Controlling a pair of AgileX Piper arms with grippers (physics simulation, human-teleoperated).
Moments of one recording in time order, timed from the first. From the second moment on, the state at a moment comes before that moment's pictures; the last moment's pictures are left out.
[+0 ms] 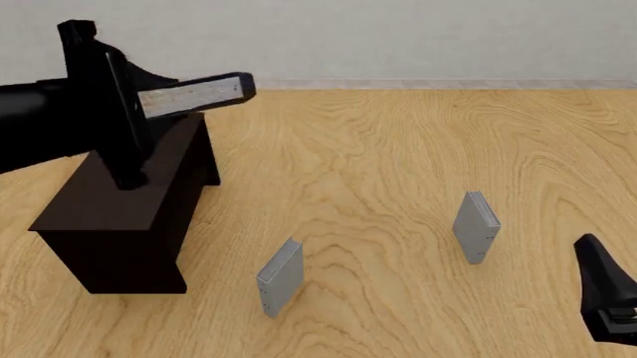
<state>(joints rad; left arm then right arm) -0.43 1.01 -0.87 0.28 1.23 0.02 0.00 -0.02 0.01 0.04</state>
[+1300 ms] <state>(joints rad) -0.06 1.05 -0.60 0.04 1.24 0.01 0.00 -0.04 0.01 0.04</state>
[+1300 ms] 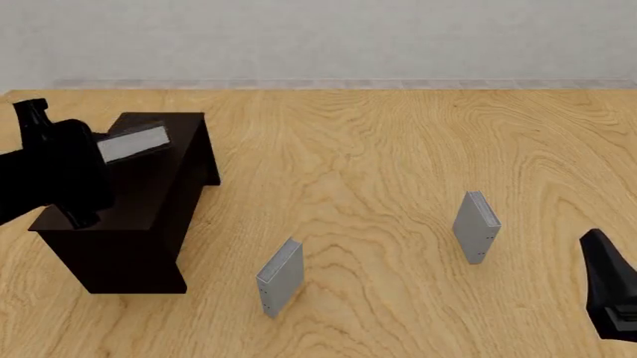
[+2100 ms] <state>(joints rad) -0.09 1.04 -0.55 0.03 1.22 0.01 0.00 -0.04 0.01 0.04</state>
